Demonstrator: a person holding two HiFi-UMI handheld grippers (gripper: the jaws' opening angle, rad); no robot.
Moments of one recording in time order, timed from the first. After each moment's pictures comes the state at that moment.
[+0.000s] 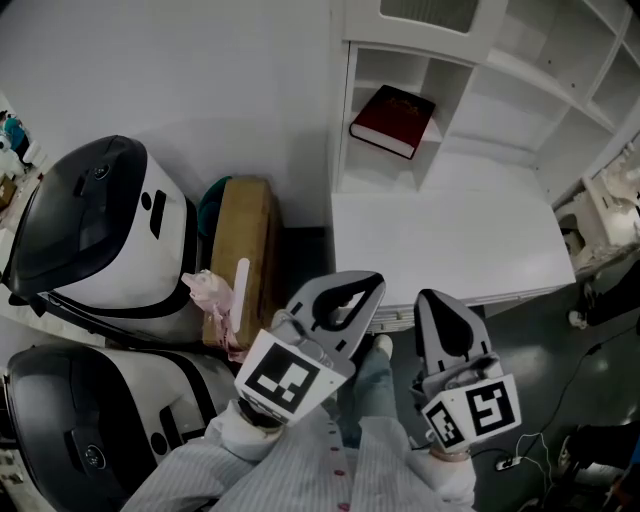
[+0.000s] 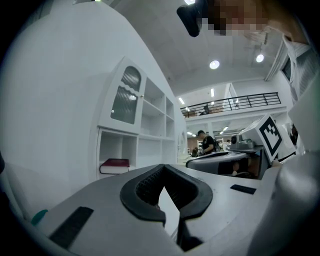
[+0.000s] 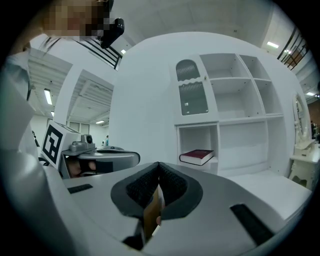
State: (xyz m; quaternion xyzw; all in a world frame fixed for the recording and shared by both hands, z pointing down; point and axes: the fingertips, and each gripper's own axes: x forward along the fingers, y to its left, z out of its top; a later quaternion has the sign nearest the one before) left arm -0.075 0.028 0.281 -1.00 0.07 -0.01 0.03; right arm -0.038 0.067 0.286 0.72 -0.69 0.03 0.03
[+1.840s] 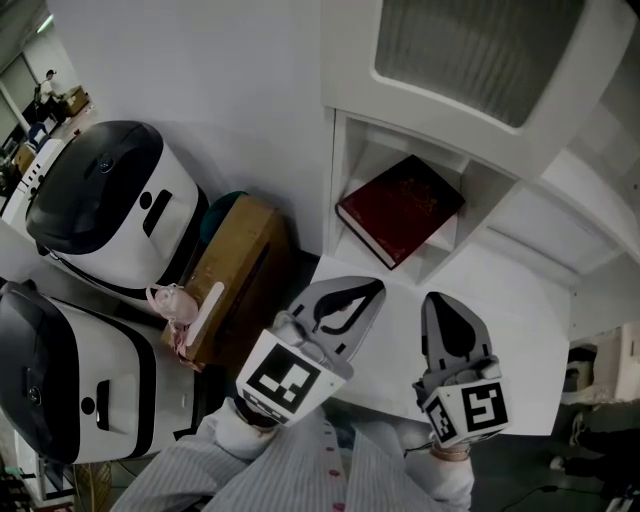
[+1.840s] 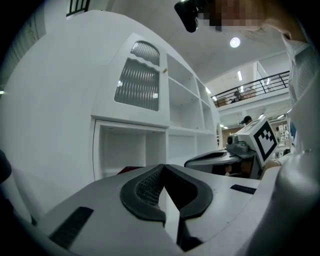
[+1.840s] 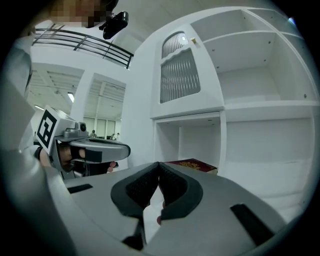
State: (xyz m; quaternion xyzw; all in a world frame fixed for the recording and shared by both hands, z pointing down) left arm 0.137 -0.130 0.269 -0.97 0.25 -0.04 0.03; right arm 0.201 -0.114 0.280 0.60 -0.80 0.01 0.07
